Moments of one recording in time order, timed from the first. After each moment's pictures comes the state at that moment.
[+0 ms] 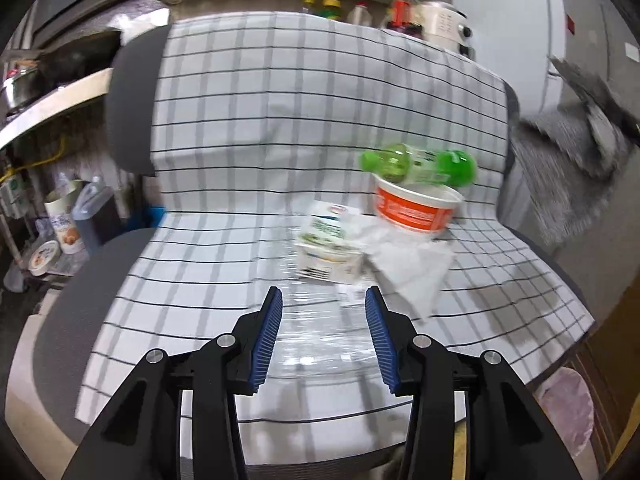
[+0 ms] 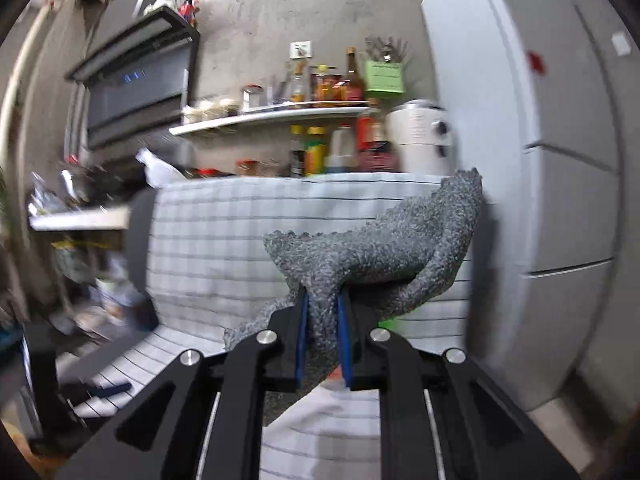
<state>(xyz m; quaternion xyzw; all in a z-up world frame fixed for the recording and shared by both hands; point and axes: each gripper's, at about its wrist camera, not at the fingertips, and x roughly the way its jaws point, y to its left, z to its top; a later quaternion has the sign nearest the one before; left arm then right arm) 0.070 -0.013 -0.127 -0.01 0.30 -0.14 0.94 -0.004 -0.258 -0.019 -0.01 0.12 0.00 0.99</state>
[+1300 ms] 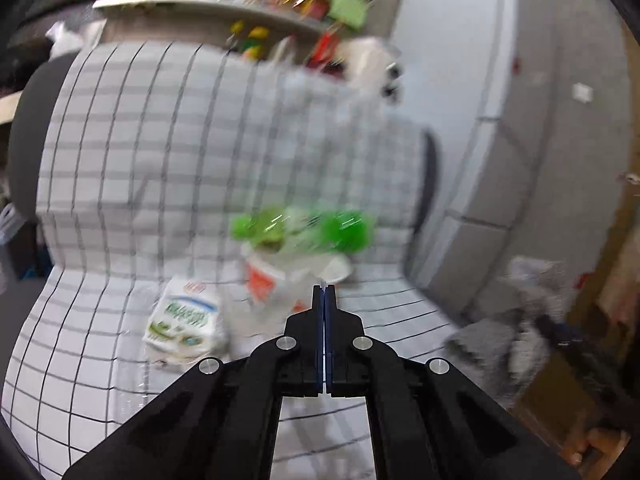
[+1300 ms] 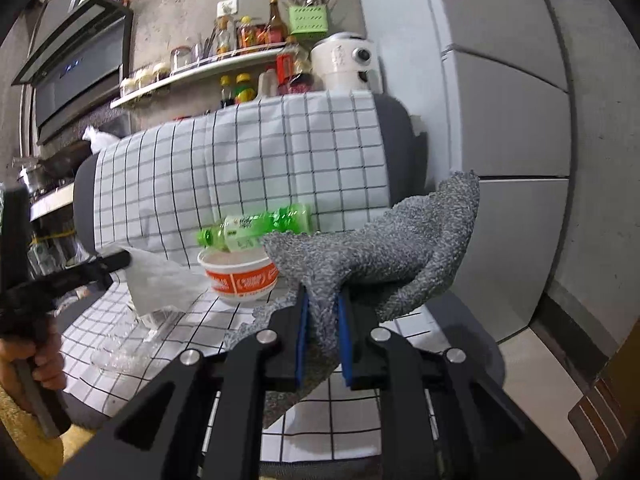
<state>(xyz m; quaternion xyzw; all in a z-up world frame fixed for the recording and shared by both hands) 0.091 -0.088 -0.076 -0.08 0.22 -0.28 0.93 -0.034 -0.342 -0.088 0.07 0.18 -0.05 0.98</state>
